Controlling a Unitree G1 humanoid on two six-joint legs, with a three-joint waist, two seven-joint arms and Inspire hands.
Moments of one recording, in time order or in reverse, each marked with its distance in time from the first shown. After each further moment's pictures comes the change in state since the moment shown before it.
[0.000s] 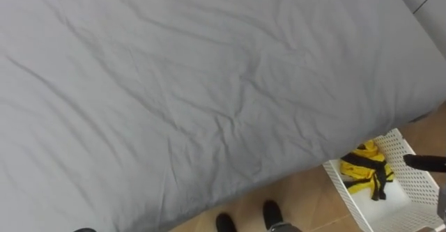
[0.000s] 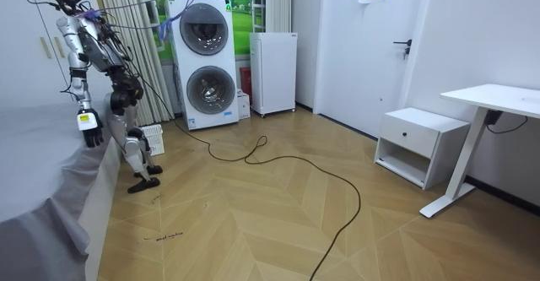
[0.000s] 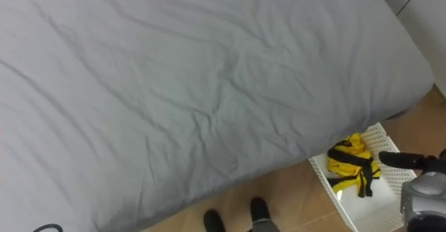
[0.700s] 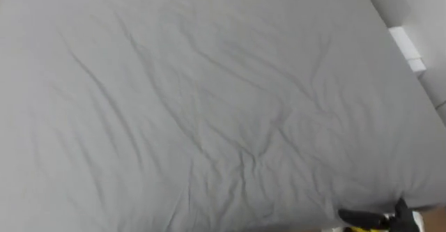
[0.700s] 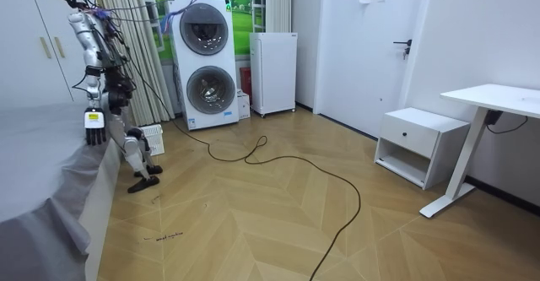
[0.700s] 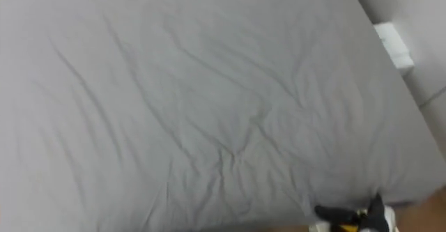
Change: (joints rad) left arm 0.177 0.003 0.003 -0.090 0.021 -0.149 0.005; right arm 0.354 0.230 0.187 -0.140 0.104 -0.030 0.069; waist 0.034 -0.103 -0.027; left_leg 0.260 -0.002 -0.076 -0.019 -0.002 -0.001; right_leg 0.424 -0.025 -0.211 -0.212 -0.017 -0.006
